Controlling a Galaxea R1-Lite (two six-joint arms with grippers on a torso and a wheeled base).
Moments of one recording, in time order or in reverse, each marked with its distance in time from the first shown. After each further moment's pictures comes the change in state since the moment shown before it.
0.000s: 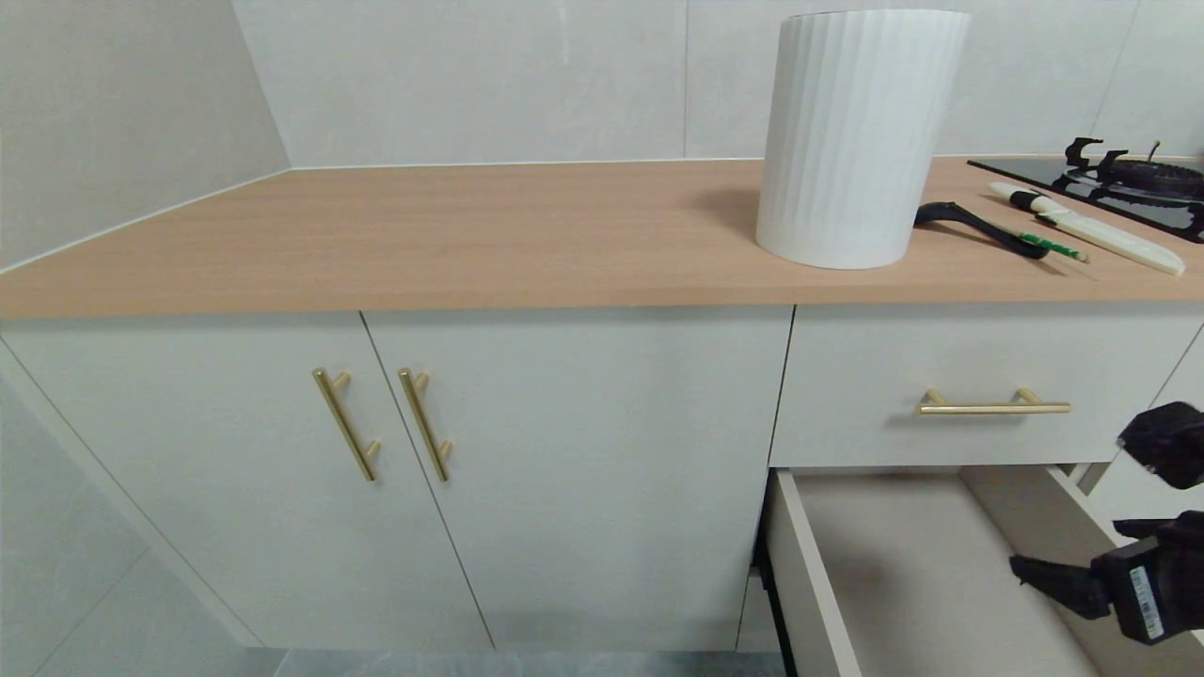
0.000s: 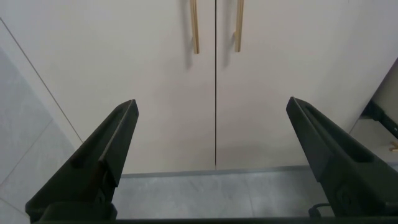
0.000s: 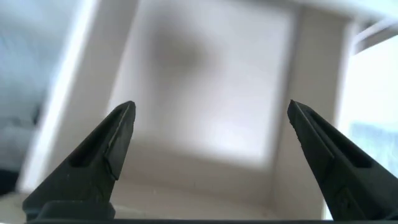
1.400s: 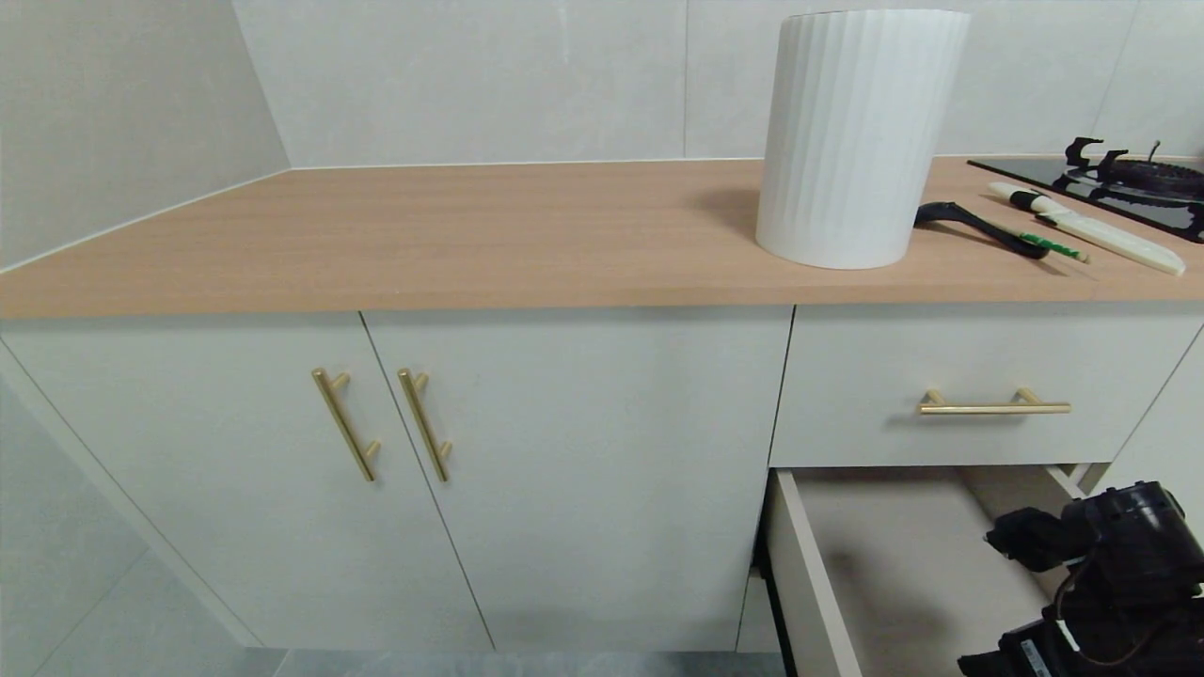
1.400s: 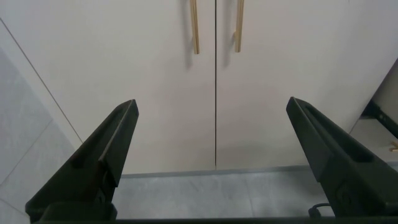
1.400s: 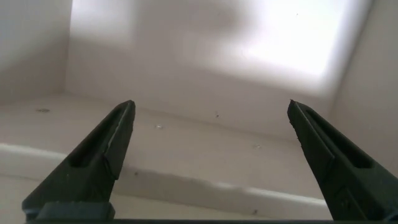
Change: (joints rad) left arm 0.000 0.000 0.000 0.000 0.000 0.000; right arm -0.039 0.481 0.183 -0.269 0.043 -0.007
